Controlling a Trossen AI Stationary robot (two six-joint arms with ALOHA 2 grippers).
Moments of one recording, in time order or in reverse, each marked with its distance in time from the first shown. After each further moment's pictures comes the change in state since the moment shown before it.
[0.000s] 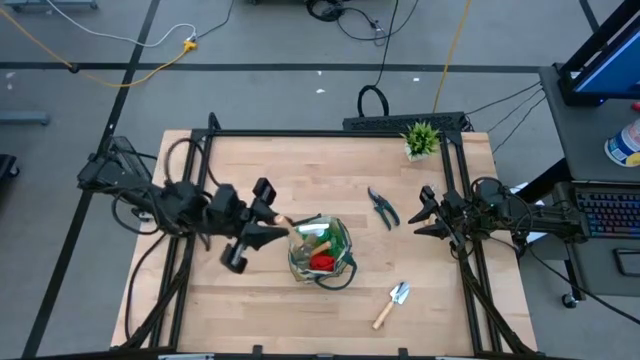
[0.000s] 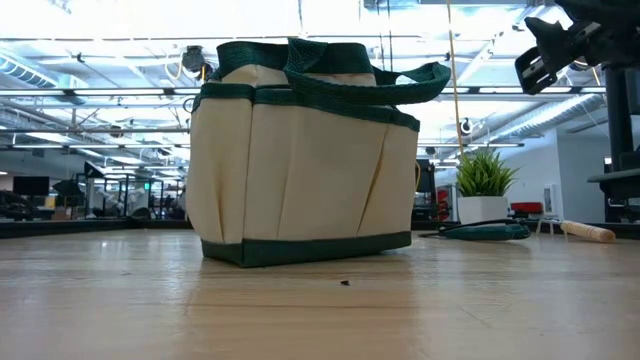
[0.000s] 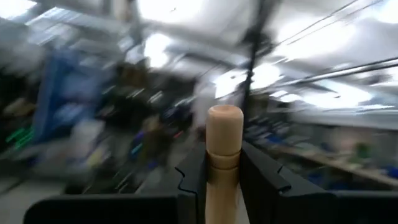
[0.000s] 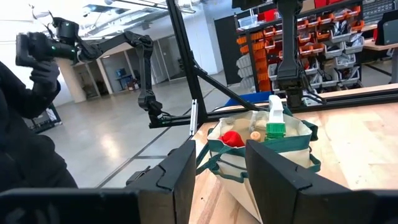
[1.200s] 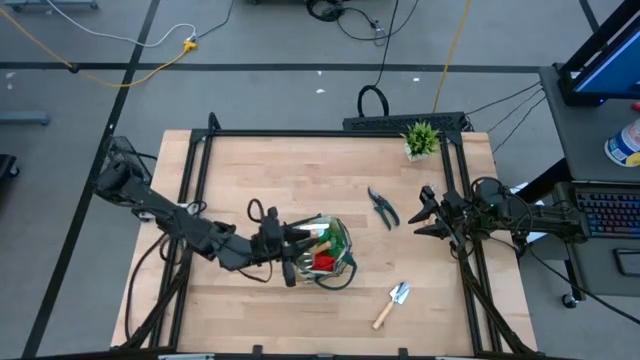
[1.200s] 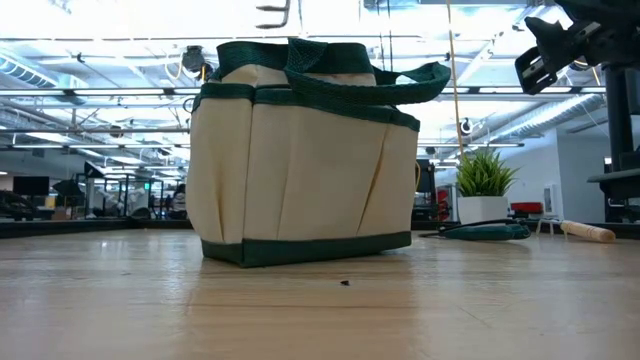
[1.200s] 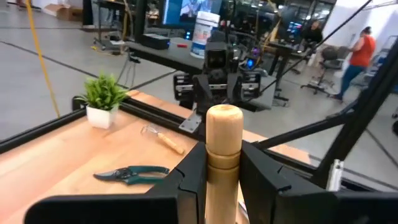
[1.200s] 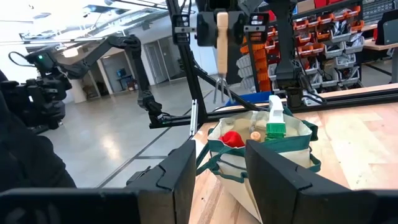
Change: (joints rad) left arm -0.117 0.226 0.000 -0.311 -0.575 -0.231; right arm 0.000 0.000 0.000 0.001 0.000 0.002
